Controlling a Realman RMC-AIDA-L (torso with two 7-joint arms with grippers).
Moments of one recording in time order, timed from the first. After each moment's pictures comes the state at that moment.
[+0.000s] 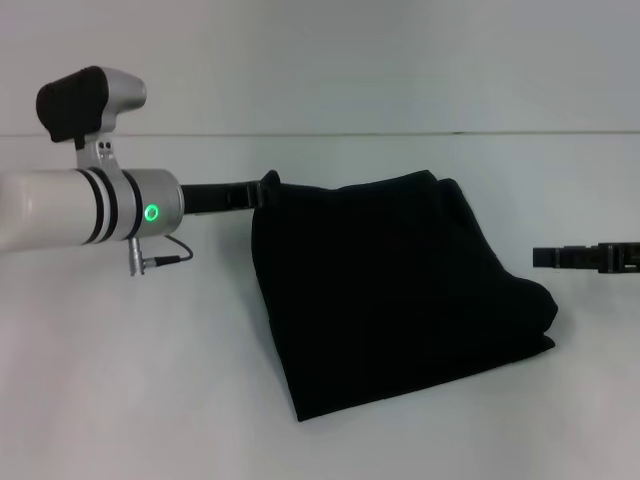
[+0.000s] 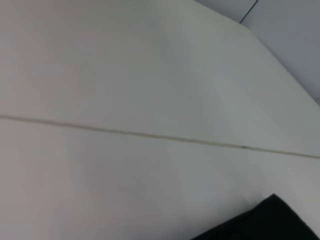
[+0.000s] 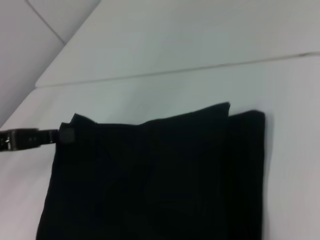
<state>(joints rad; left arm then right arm) -0.86 -2.10 0.71 0.42 2.15 0.84 -2.10 0.62 1.94 -0.61 -0.62 -2.25 -1.35 2.02</state>
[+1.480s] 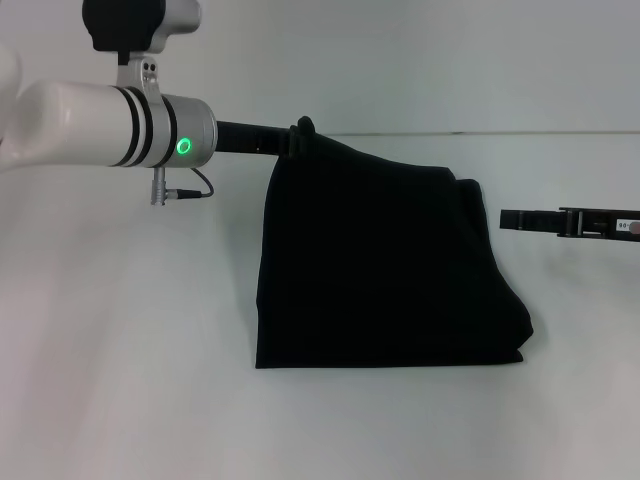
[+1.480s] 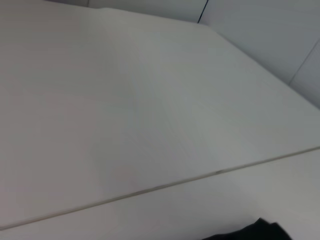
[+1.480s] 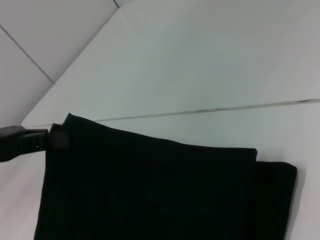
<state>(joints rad) -0.99 -2.05 0.84 0.42 2.18 0.80 -2.11 0.67 2.01 -0.59 -0.62 -2.23 -1.21 2.02</state>
